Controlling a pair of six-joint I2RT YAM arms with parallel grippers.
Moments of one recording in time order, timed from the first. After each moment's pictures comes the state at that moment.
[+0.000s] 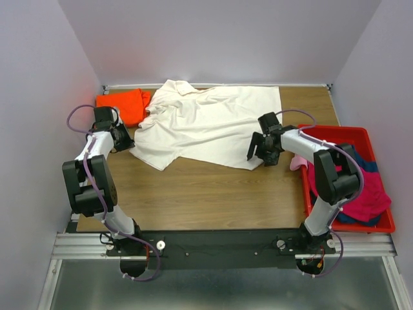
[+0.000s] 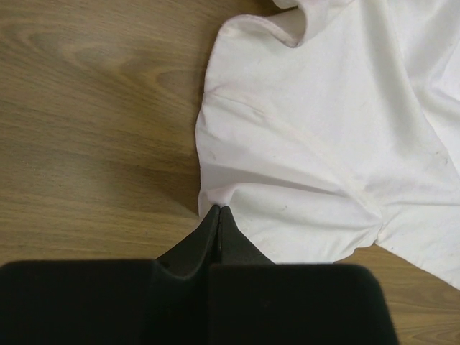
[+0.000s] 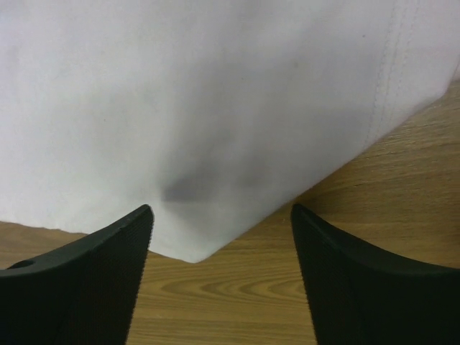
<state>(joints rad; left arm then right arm) 0.24 1.65 1.11 -0.40 0.23 -0.27 0.35 1.78 1.13 -0.56 -0.01 0.61</state>
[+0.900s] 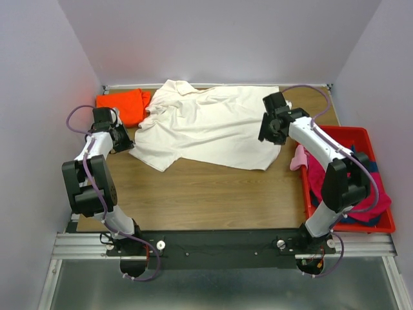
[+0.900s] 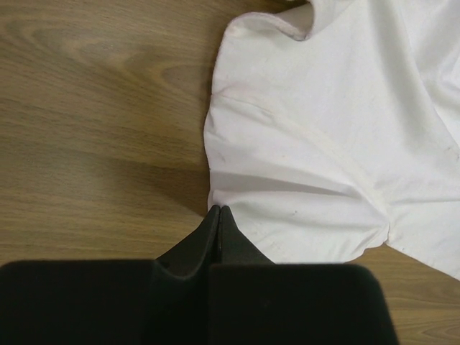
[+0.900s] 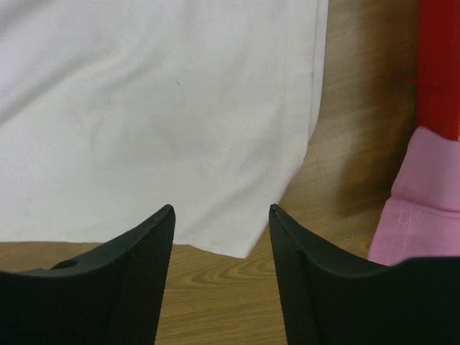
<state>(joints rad) 0.25 1.65 1.10 -0.41 0.24 -0.24 0.35 1.69 1.45 -0.78 0.25 0.53</state>
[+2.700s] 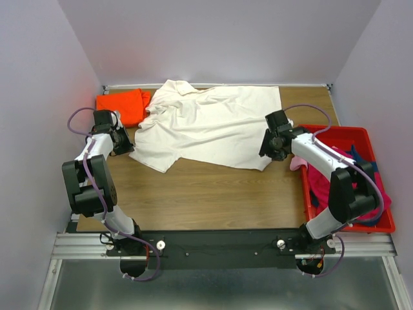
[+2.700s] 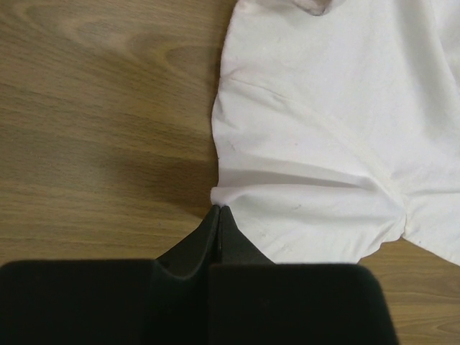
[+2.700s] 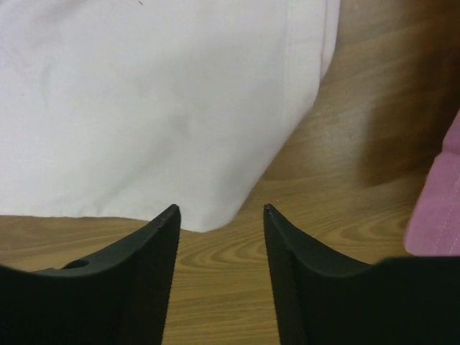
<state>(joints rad) 0.25 1.65 1.07 -0.41 0.24 -0.21 0.35 1.59 1.12 -0.63 0.16 0.60</state>
